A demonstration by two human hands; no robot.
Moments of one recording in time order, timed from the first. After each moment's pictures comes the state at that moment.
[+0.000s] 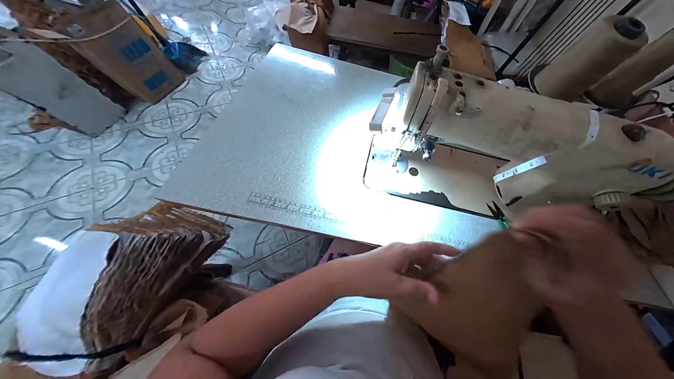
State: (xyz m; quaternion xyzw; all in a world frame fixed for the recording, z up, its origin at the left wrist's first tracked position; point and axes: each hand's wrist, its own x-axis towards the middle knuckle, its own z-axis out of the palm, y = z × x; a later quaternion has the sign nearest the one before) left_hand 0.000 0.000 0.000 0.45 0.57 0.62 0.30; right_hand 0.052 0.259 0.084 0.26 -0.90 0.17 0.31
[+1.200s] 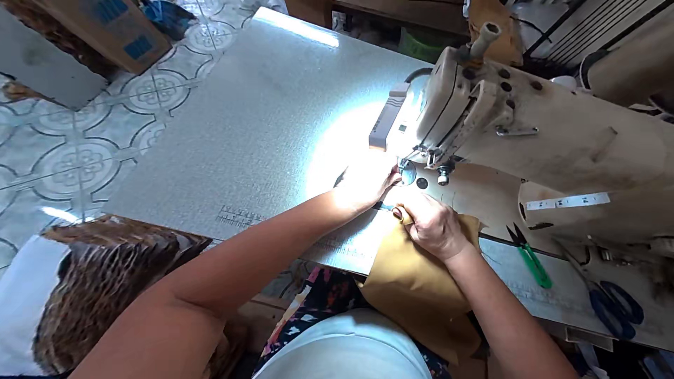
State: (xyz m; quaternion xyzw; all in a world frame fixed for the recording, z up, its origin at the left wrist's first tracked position) left_hand -0.172 0.007 -0.038 0.31 0.92 0.25 -0.03; right_hand -0.091 0.196 -0.063 0.32 -0.90 0.19 0.22
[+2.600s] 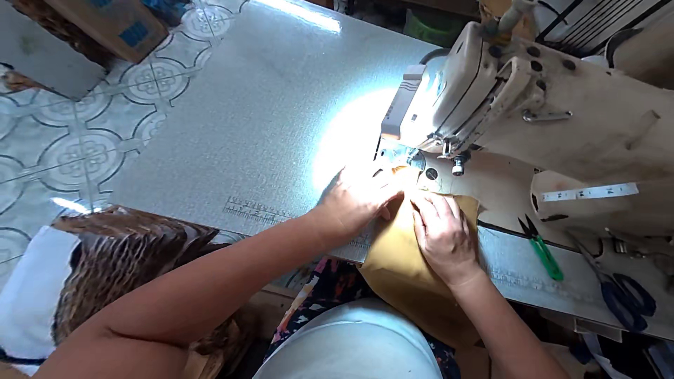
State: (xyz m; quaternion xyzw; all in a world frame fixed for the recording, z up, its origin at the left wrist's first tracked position) left_hand -0.112 -0.036 -0.031 0.42 0.89 0.17 -0.07; right_hand -0.042 0.178 -0.063 0.14 -0.96 0.12 0.20
